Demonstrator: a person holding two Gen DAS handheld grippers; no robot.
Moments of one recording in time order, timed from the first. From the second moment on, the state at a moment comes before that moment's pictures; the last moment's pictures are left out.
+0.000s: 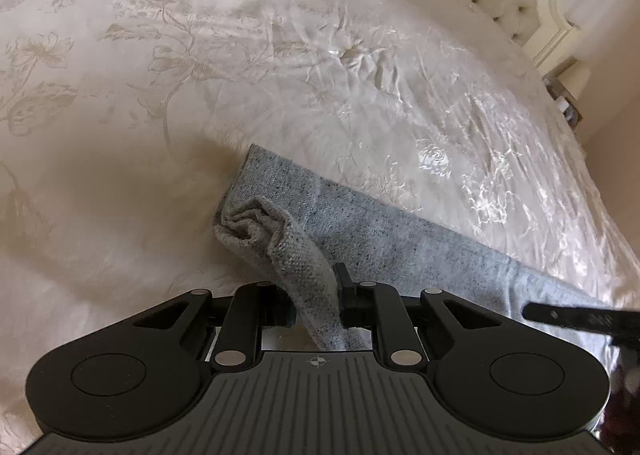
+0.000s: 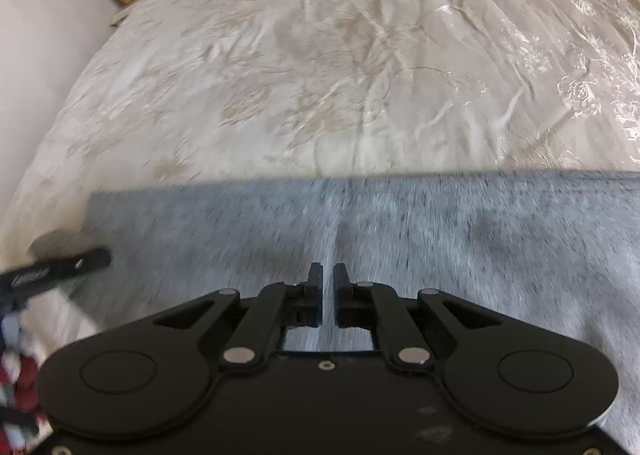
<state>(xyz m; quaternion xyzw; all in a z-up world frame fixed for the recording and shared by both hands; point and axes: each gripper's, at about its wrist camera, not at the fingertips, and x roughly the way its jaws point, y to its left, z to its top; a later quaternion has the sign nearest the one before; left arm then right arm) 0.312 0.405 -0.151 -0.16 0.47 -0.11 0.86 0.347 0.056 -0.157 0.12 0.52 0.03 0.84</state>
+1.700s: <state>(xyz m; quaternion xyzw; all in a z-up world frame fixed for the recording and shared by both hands) 0.202 0.001 -0.097 0.08 0.38 -0.32 0.86 0.183 -0.215 -0.137 0.20 0.51 -0.02 0.83</state>
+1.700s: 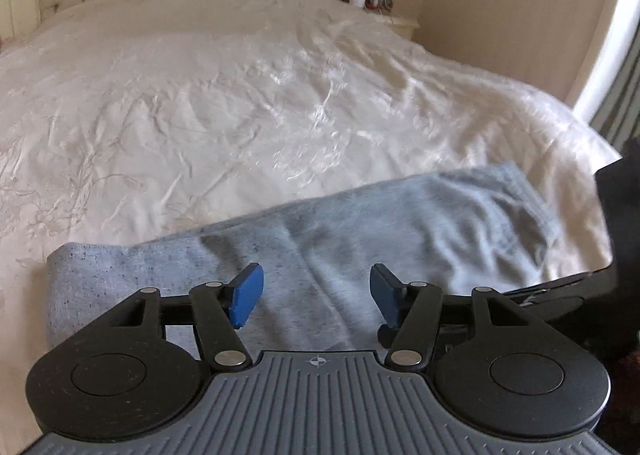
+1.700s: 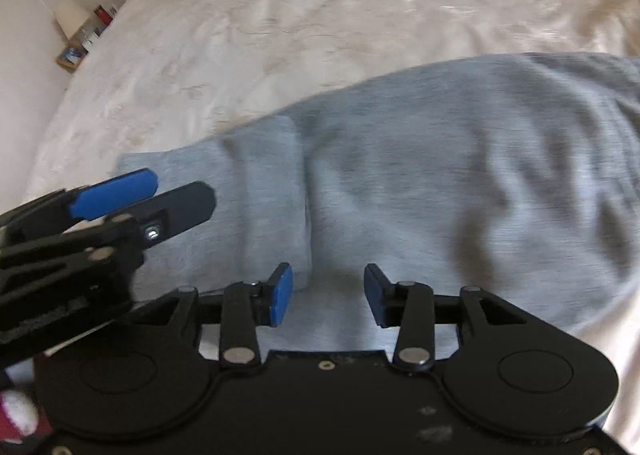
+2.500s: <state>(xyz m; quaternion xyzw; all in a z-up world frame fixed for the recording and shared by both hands) 0.311 0.138 -0.180 0.05 0.55 -0.17 0.81 0.277 -0.181 -0.176 0.19 0.53 0.08 0.83</state>
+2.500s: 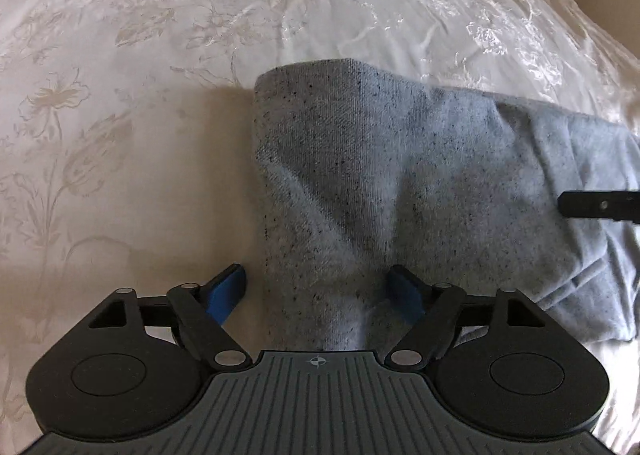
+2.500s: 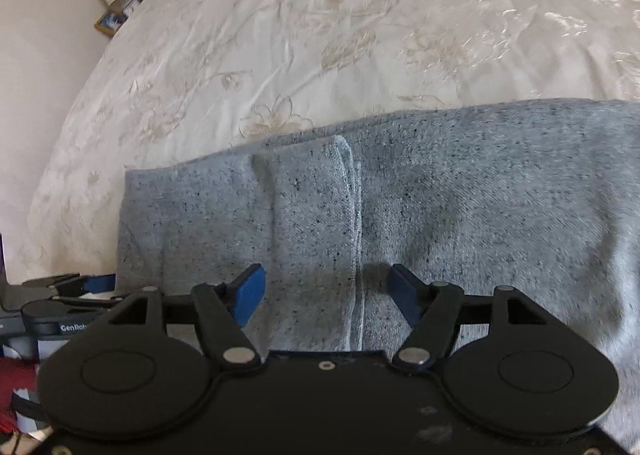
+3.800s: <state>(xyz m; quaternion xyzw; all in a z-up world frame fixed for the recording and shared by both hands) 0.304 0.104 -0.134 0.09 0.49 -0.22 0.84 0.248 -0.225 -0.146 0.25 0.51 0.02 0.82</state>
